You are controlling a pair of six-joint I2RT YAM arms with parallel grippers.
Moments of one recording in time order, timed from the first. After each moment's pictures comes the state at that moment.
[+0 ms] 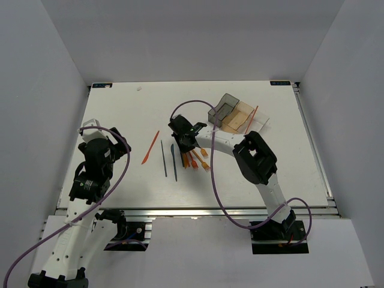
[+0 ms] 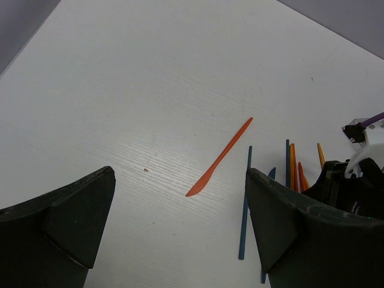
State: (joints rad) left arm -0.21 0.65 0.76 -0.50 -0.41 -0.44; right arm 0.89 2.19 1.67 -0.52 0.18 0.28
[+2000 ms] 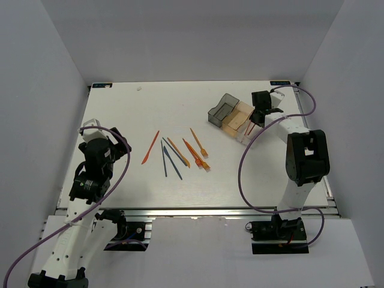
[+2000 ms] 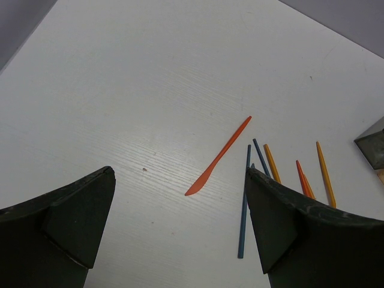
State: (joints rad) left arm -0.21 0.65 0.76 -0.50 -0.41 -0.44; right arm 0.21 1.85 1.28 -0.27 0.44 0.63
